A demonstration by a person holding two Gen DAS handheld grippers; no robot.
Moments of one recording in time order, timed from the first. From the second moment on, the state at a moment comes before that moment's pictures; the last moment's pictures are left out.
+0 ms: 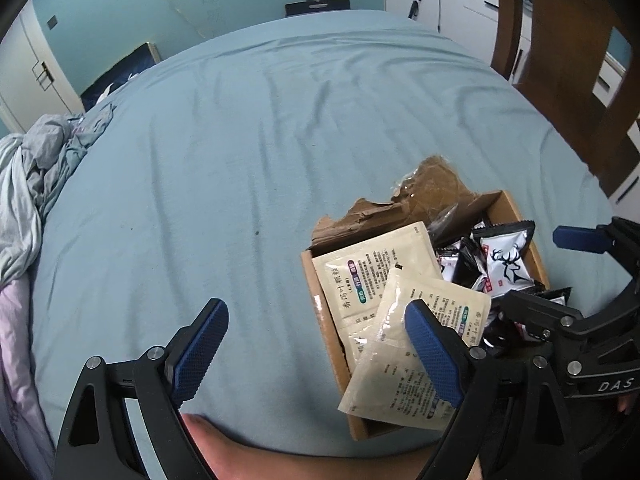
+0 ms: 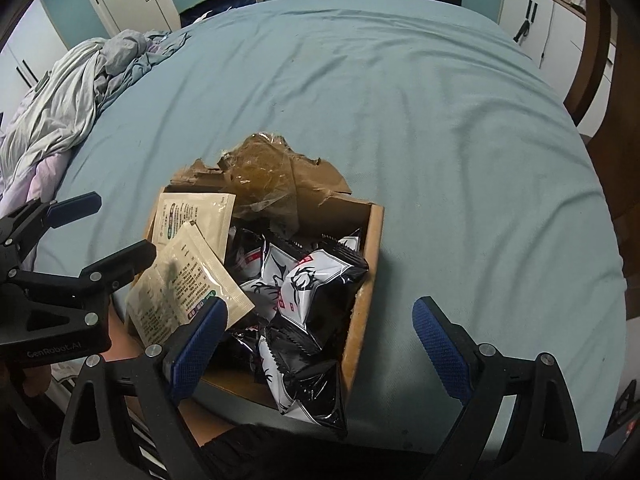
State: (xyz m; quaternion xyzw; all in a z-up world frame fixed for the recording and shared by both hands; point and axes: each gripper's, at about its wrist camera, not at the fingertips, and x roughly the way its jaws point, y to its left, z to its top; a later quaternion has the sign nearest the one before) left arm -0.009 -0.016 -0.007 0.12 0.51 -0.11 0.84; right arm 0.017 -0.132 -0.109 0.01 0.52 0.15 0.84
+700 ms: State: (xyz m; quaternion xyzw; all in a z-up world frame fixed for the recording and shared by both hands) left arm -0.017 -0.030 -0.008 0.17 0.50 -0.11 0.84; right arm 0.015 -0.126 -0.113 0.00 0.53 0.14 0.84
